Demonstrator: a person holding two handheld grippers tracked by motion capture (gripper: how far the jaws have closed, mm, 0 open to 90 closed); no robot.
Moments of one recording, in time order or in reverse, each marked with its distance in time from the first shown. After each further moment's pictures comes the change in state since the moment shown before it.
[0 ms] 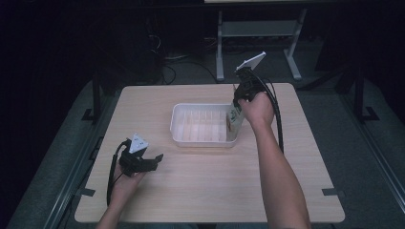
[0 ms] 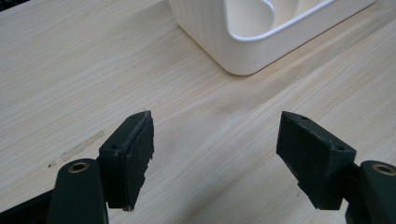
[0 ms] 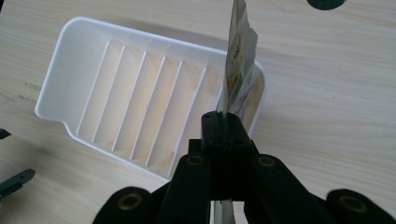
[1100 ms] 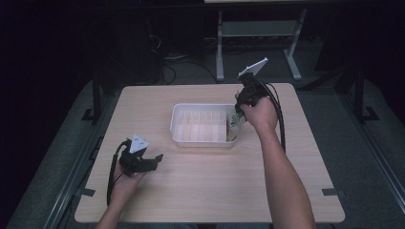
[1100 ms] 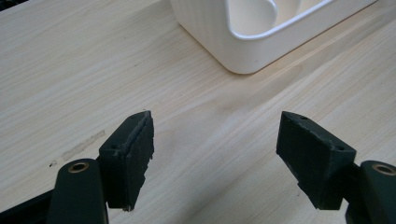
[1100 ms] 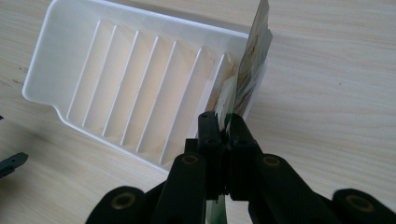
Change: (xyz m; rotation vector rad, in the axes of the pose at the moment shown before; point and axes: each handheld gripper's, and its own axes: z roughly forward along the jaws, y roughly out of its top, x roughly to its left) left arm 0.000 0.000 0.001 0.005 0.002 -0.002; right arm -0.012 -0.010 0.009 0.036 0.026 -0.007
